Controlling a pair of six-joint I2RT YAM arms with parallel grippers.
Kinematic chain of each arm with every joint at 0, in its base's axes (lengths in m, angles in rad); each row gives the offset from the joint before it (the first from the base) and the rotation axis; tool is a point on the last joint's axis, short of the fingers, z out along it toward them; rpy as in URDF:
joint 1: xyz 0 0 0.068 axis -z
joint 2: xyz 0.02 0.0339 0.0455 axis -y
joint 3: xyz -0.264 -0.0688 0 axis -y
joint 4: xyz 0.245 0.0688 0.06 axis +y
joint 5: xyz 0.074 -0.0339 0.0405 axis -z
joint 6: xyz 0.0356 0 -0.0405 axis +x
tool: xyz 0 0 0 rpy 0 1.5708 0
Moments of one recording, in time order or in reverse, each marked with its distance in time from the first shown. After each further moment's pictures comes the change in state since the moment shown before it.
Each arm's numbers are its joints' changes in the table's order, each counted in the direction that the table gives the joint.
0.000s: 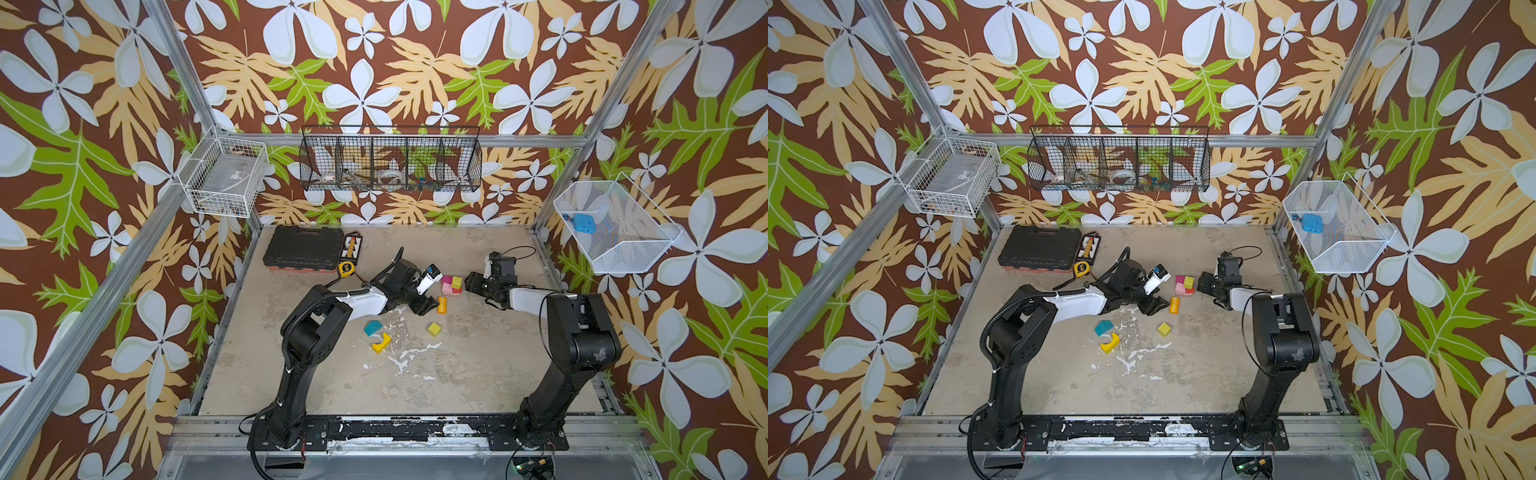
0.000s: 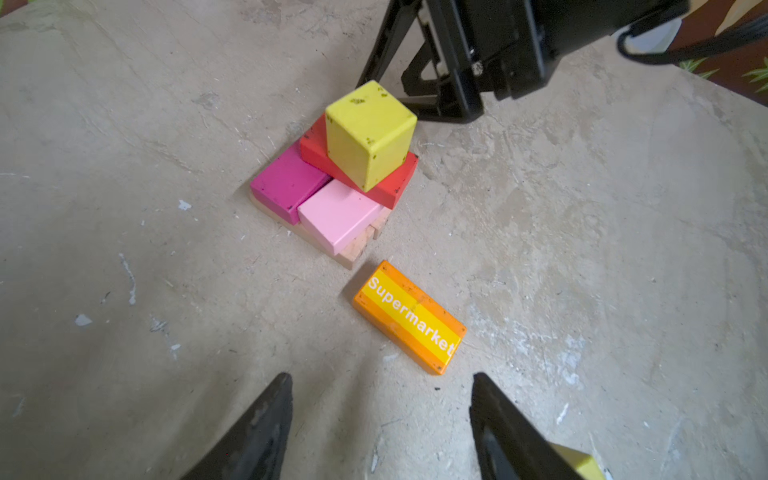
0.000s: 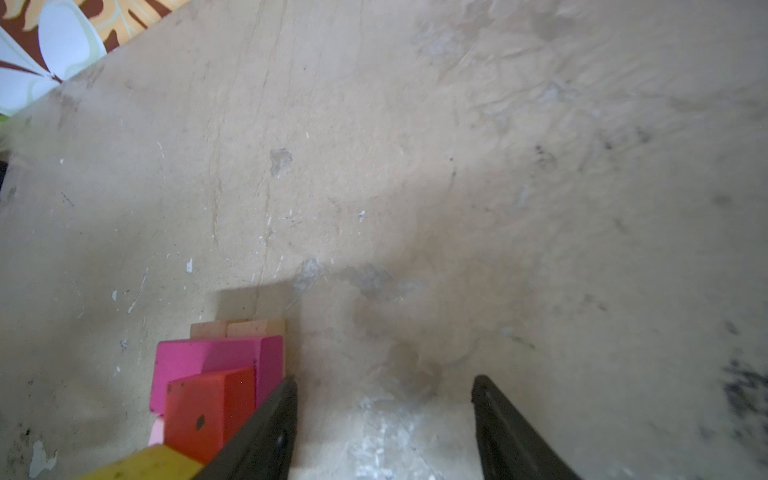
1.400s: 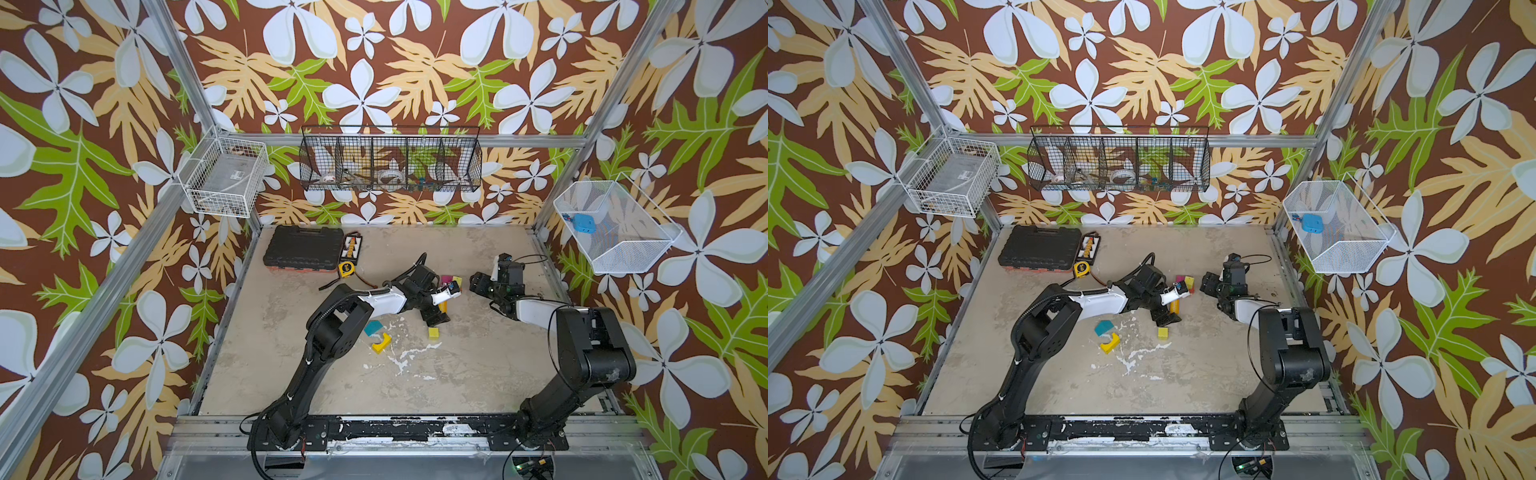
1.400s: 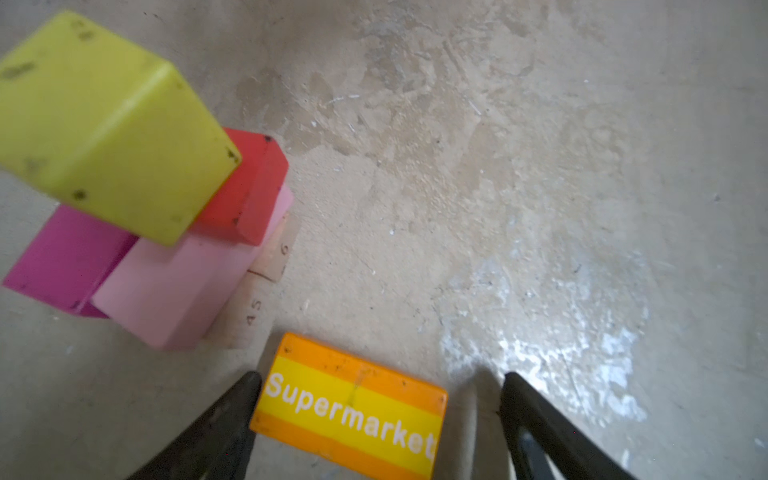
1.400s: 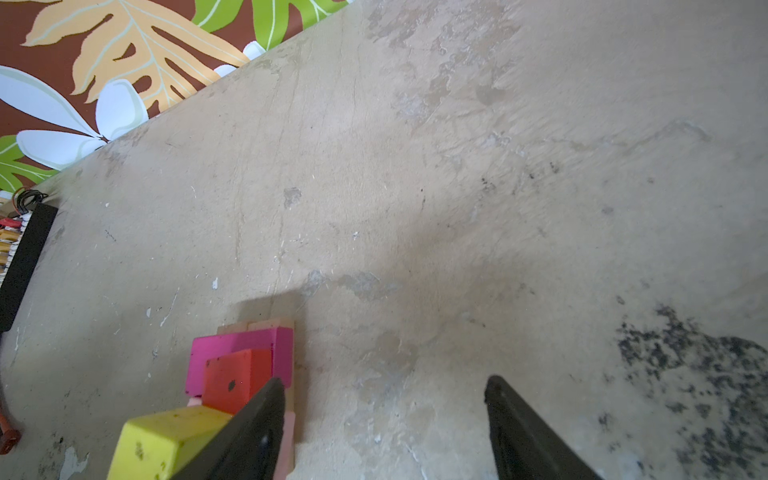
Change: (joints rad) left arm 0.064 -0.181 0.204 0.169 0.027 0.275; right arm 0.006 0.100 -0.105 -0.114 0.041 0.026
